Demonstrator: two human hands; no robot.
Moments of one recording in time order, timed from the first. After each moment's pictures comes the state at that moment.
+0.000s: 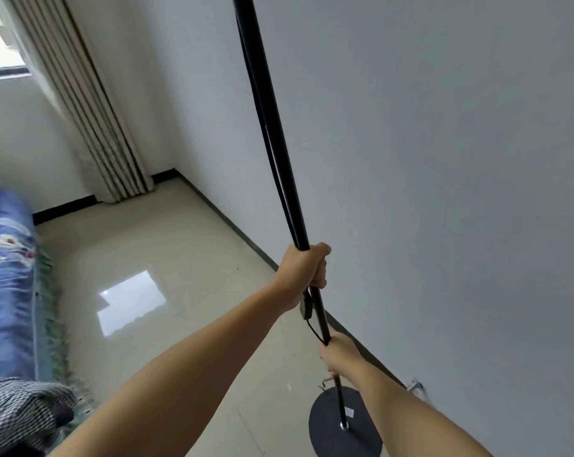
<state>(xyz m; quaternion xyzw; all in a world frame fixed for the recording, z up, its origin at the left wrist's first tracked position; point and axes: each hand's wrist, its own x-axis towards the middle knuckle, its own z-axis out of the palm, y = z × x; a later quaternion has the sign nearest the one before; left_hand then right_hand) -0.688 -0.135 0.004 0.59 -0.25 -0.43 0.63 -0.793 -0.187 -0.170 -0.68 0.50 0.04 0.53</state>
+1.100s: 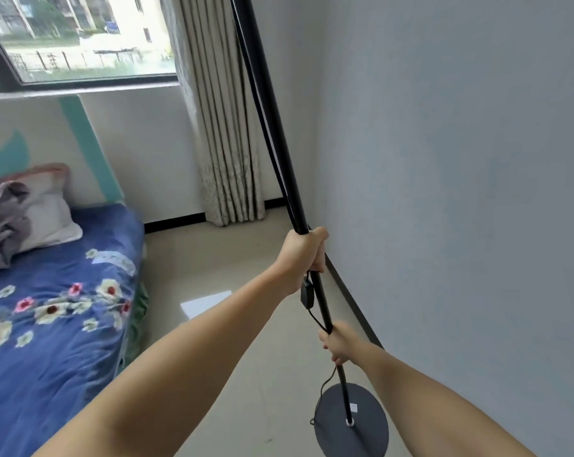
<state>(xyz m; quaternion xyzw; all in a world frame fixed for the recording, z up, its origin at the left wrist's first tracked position) 0.120 -0.189 0.010 0.64 -0.12 -0.27 0.71 0.040 -0.280 -0.160 -0.80 0.31 0.18 0.49</state>
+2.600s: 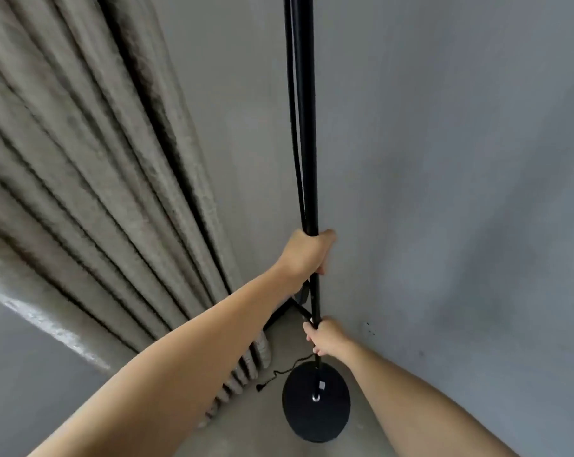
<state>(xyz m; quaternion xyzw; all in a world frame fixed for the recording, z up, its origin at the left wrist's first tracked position) 1.183 -0.500 -0.014 0.68 -0.33 -0.39 0.53 1.111 -0.537 -0.217 -0.70 0.47 0.05 0.54</state>
